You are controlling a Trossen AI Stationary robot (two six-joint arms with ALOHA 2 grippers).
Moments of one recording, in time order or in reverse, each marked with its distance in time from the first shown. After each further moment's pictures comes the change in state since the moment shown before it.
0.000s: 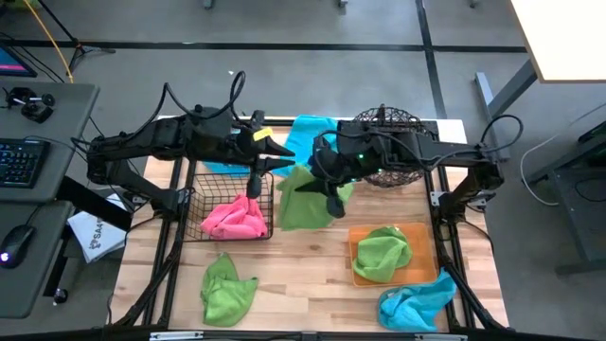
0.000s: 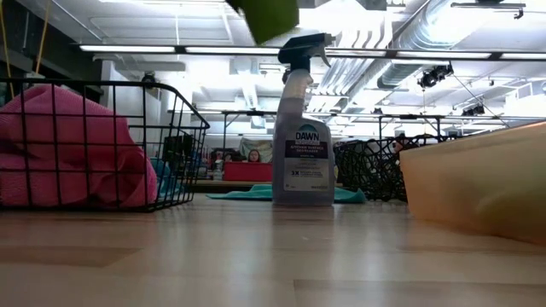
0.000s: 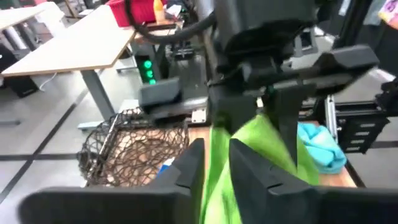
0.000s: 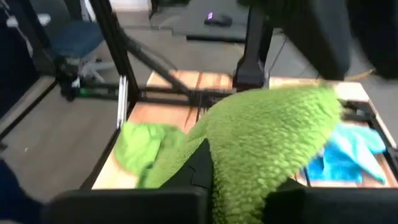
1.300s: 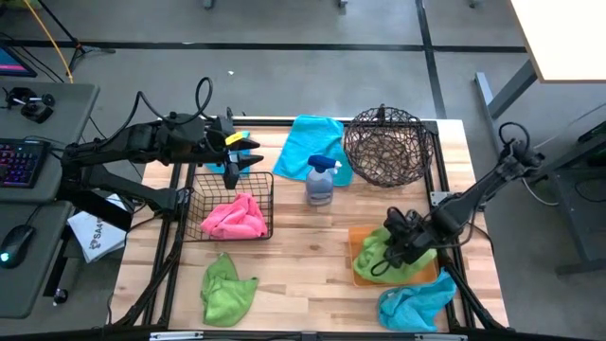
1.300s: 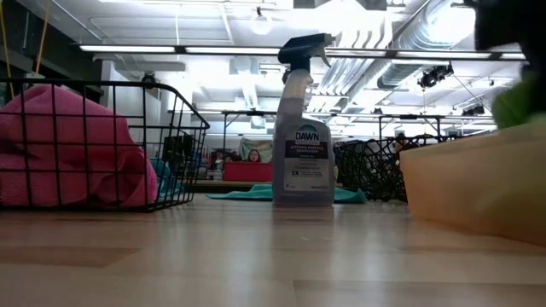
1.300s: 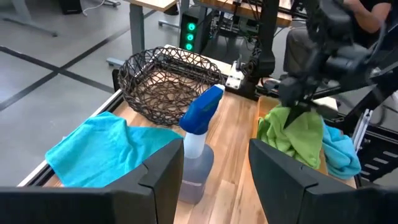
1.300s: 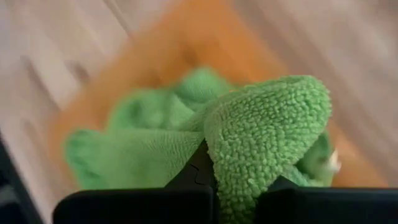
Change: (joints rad) left arm 0.074 -0.303 -0.361 -0.036 -0.108 -0.334; right arm 0.581 -0.489 -1.151 -0.116 0.376 1.276
